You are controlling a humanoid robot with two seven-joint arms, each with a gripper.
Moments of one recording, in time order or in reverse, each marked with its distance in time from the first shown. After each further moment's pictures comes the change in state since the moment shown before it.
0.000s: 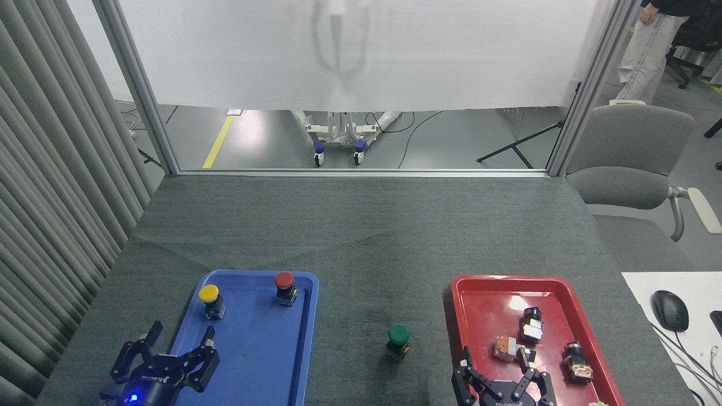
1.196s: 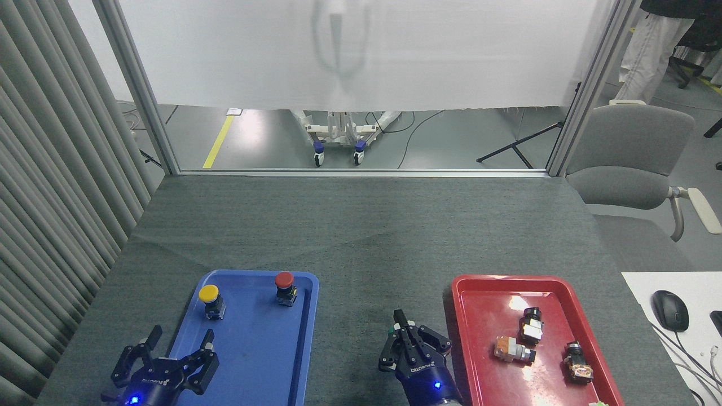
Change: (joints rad) left arm -0.007 -0.001 0.001 0.033 0.000 0.000 0.010; right arm -0.212 0.017 0.294 0.190 -0.041 -0.001 -0.003
